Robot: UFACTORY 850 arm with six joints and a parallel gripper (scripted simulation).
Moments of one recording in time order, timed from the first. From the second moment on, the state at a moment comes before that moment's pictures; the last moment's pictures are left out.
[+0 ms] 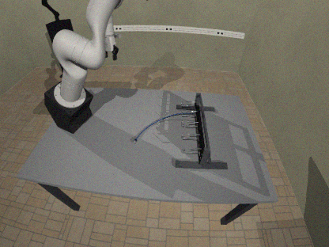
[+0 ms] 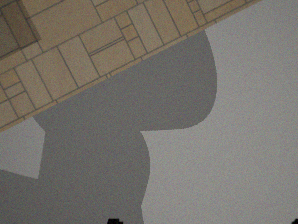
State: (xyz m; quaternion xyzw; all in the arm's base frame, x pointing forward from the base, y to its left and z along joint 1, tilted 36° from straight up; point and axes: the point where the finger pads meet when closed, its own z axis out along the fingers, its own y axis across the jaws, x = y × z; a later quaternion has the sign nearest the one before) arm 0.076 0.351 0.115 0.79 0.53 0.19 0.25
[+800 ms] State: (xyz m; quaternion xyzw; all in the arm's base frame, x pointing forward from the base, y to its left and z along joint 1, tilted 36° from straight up) arm 0.085 0.352 0.116 0.79 0.53 0.19 0.24
